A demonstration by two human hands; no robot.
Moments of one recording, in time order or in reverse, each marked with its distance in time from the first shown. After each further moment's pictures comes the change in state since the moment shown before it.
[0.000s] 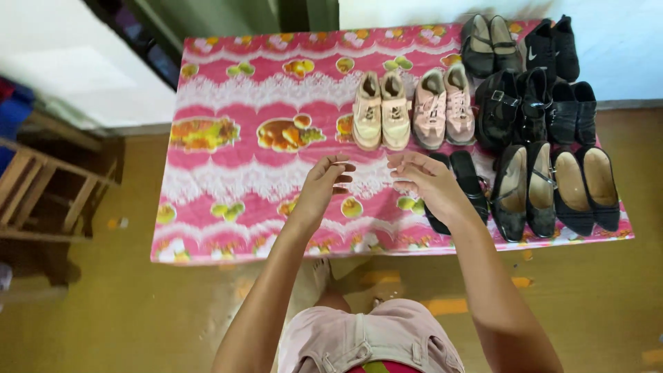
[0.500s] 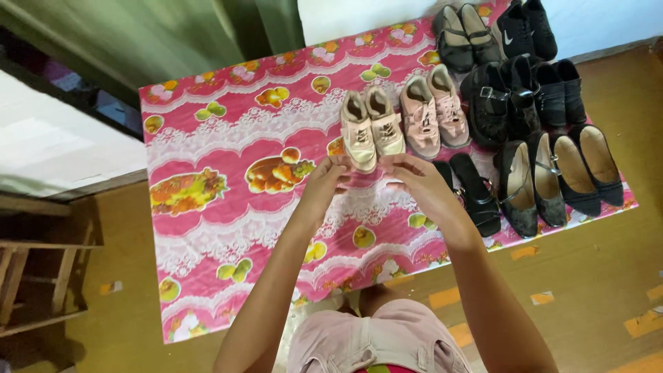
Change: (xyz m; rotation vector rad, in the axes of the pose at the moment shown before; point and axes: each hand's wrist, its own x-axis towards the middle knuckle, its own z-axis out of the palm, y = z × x) left_hand 0.142 0.023 -0.041 0.100 -0.142 -0.158; right_hand 0.109 0.008 0.020 0.003 0.201 0.018
